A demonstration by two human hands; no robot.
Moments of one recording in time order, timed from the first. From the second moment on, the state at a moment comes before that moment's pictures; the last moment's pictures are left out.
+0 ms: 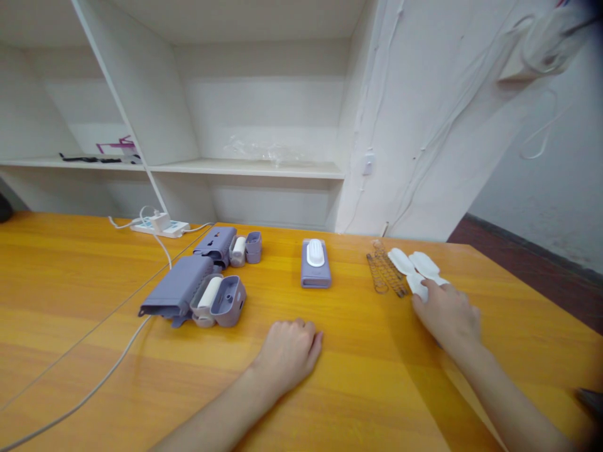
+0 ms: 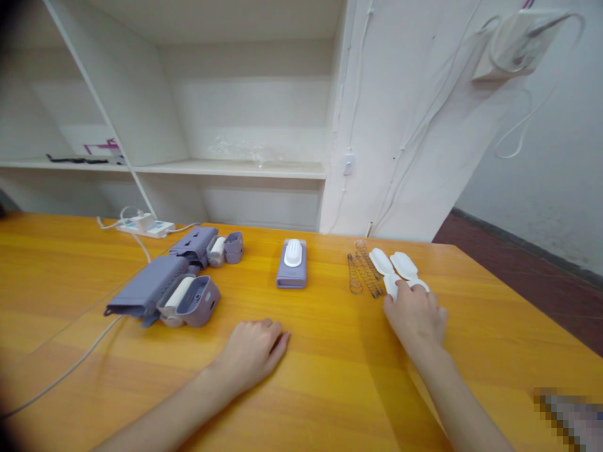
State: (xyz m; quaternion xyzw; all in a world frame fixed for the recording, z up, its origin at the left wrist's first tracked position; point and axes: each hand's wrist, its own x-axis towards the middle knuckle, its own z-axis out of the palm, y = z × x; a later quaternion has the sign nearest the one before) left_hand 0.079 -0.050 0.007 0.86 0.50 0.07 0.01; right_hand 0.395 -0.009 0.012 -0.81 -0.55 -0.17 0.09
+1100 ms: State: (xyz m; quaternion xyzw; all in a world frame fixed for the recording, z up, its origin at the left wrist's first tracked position) left_hand 0.080 -0.049 0.006 0.86 0.50 0.07 0.02; right_hand 0.401 -0.003 0.013 -0.86 -0.48 -0.14 0.06
